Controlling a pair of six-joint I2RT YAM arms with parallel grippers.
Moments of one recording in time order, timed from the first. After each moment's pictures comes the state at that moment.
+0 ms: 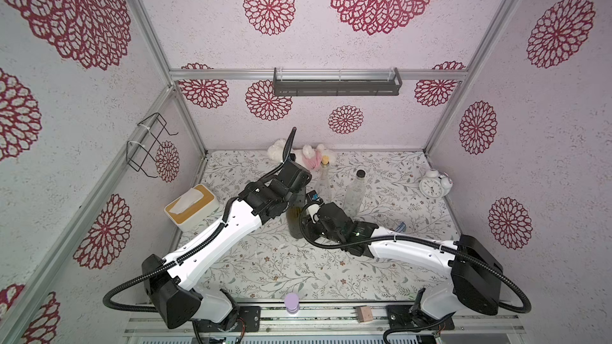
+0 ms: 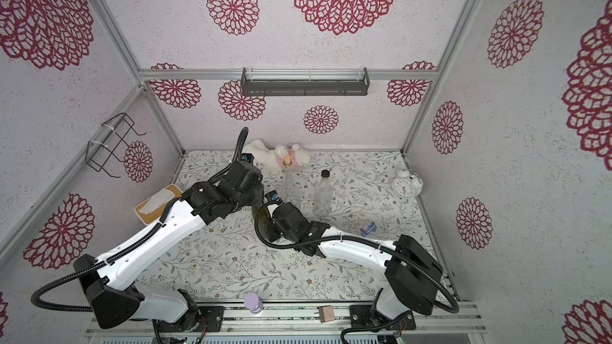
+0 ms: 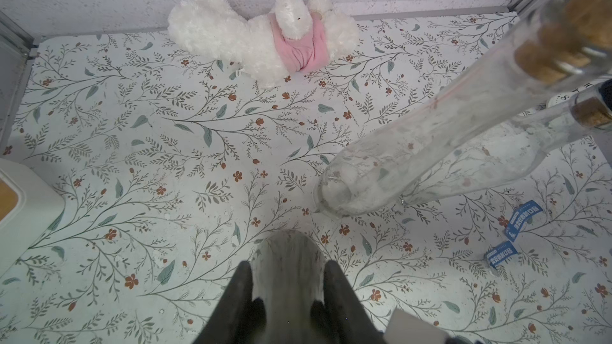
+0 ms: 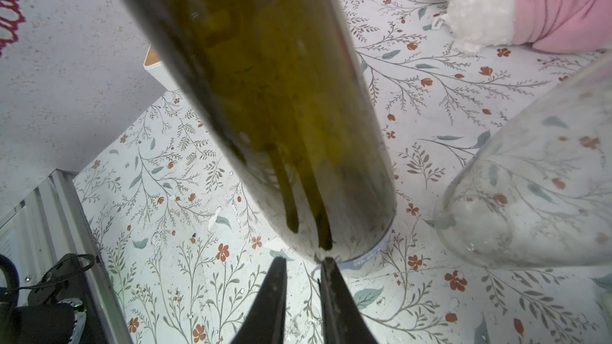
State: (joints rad) left arm -0.75 1.43 1.47 -0.88 -0.40 -0.50; right arm 1.04 1.52 1.00 -0.02 0.12 0.42
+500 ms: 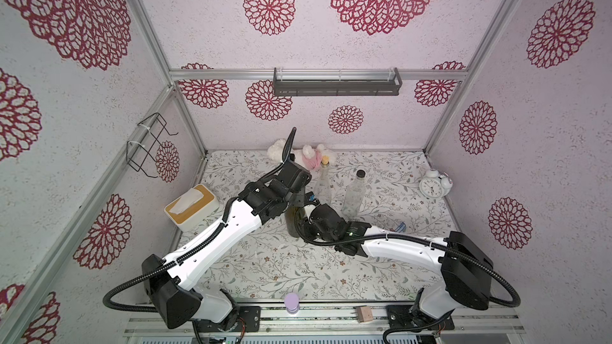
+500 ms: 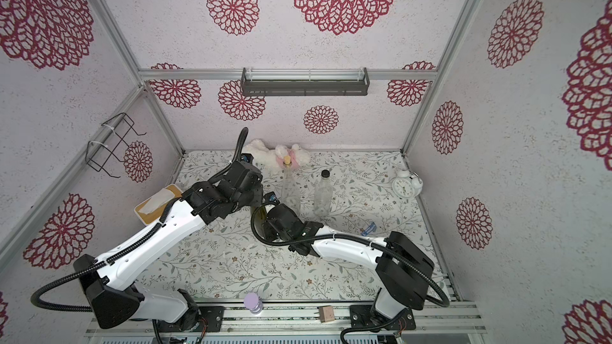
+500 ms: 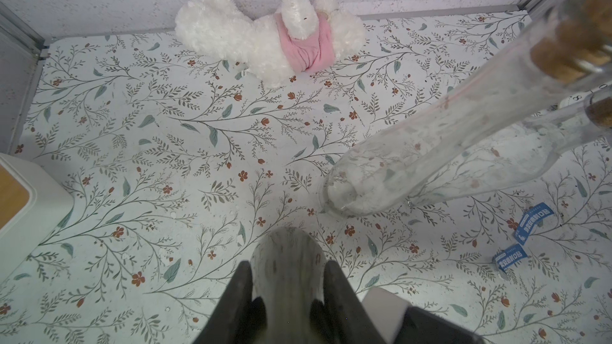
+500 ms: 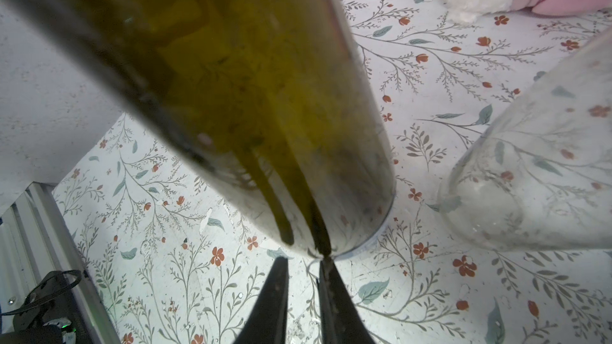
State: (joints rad) left arm -0.75 1.43 1.47 -0.89 -0.41 -0.50; right arm 1.06 1.58 1.05 -0.07 0.17 0.48
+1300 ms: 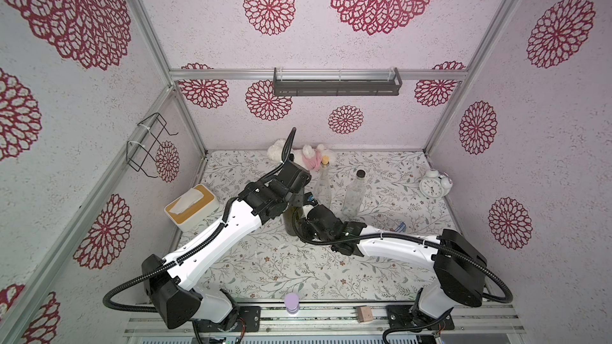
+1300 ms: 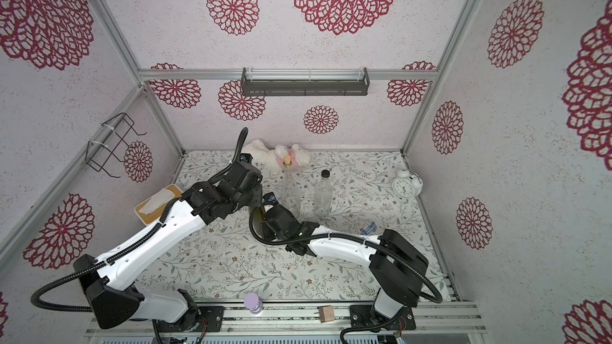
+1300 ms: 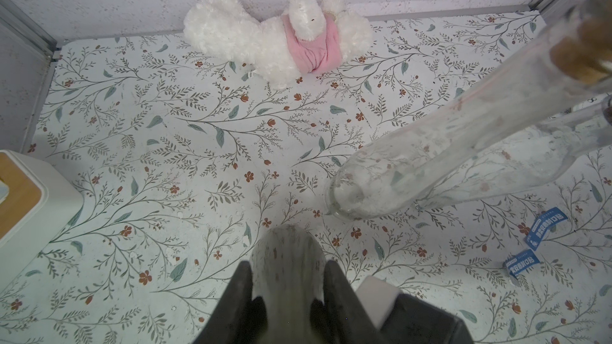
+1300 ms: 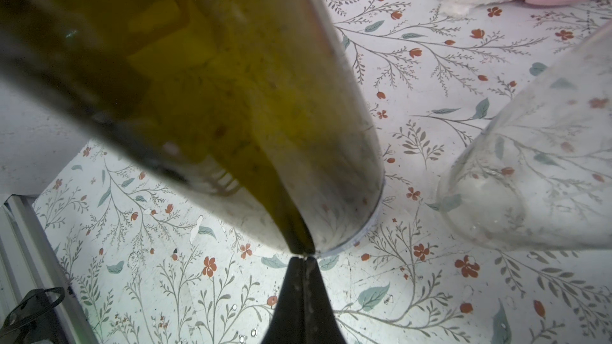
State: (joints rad) left arm -0.75 1.43 1.47 -0.90 -0.42 -0.50; right arm 1.06 1.62 1.05 -0.05 0.20 0.50
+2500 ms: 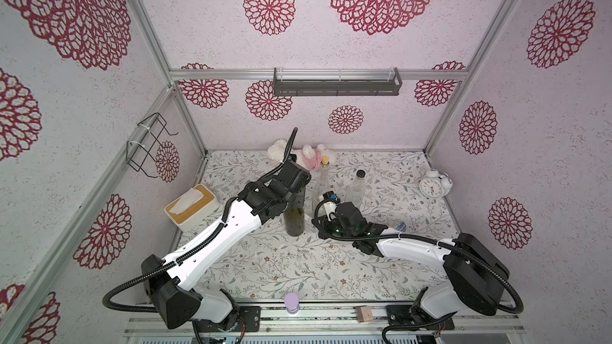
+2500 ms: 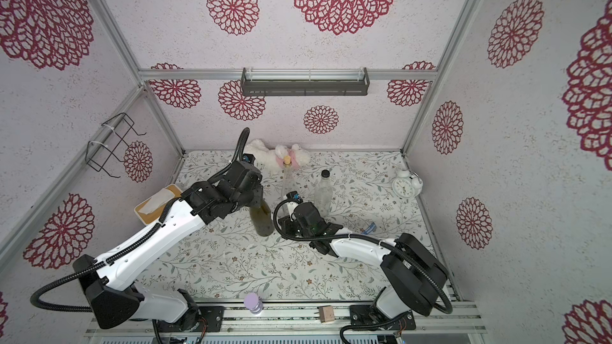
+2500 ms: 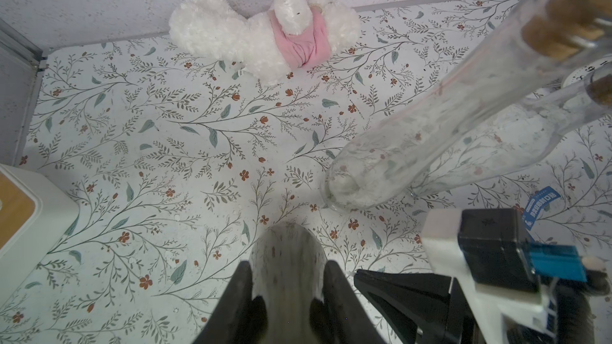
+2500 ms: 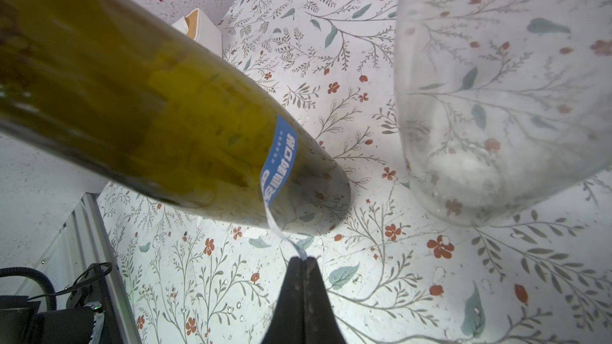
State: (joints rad) left arm -0.75 1.43 1.47 -0.91 -0.38 -0.44; right arm 0.86 1.50 0.79 0.18 -0.10 0.51
